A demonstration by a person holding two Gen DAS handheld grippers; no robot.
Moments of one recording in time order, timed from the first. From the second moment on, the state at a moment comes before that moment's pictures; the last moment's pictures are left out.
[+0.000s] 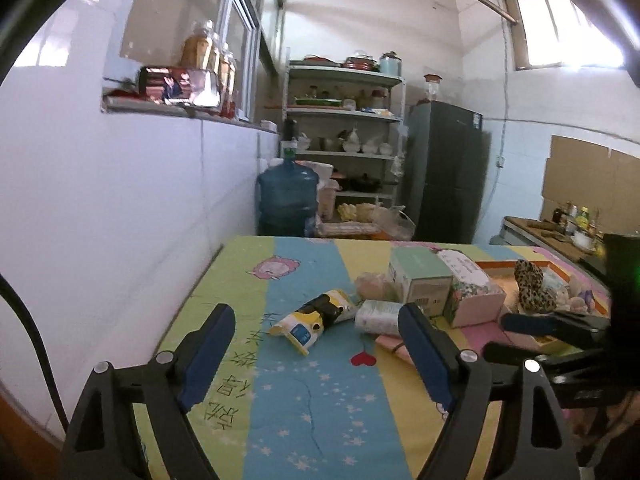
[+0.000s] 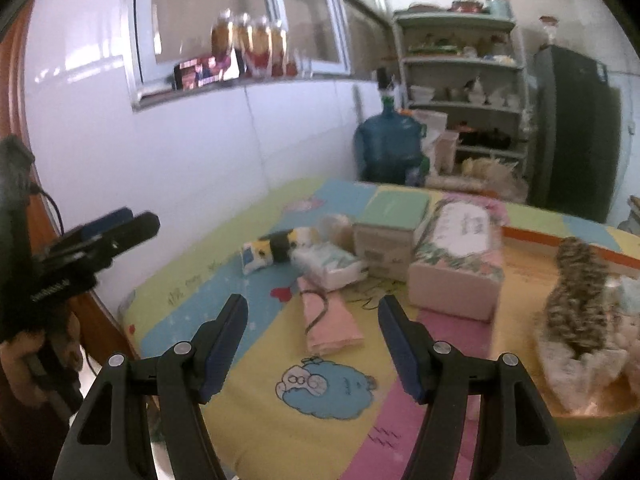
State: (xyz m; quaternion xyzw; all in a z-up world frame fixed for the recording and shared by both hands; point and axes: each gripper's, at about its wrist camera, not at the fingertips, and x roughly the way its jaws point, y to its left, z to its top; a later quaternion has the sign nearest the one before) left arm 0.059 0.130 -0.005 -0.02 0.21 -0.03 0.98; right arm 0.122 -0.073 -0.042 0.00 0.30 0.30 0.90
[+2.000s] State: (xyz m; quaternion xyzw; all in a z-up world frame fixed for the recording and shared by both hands) left arm 0.185 0.127 -0.075 0.05 0.36 -0.12 0.92; right arm 0.156 -0.052 -0.098 0.00 0.40 0.31 0.86
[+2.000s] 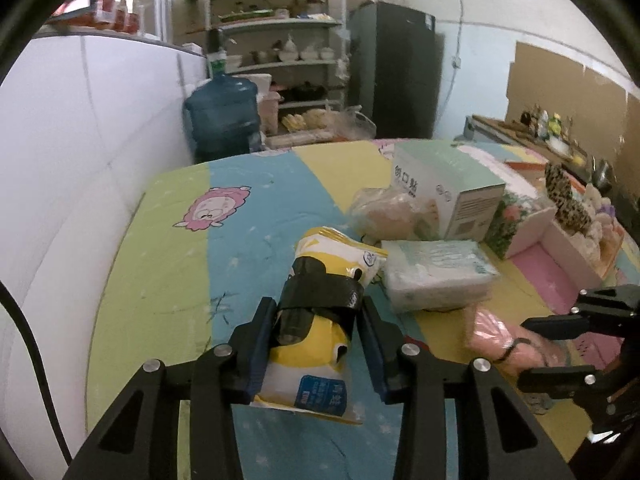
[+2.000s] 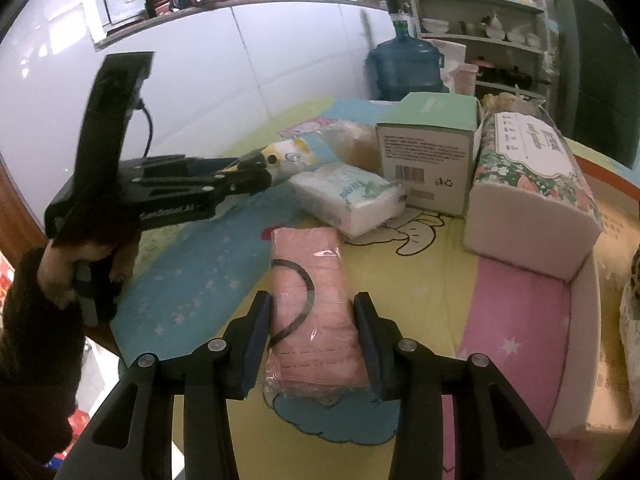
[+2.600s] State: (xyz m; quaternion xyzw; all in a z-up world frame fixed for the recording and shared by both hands) left arm 0.101 0.127 -0.052 -0.03 0.30 -0.07 0.95; right arm 0.124 -0.049 -0.091 0.01 0.40 0.34 0.85
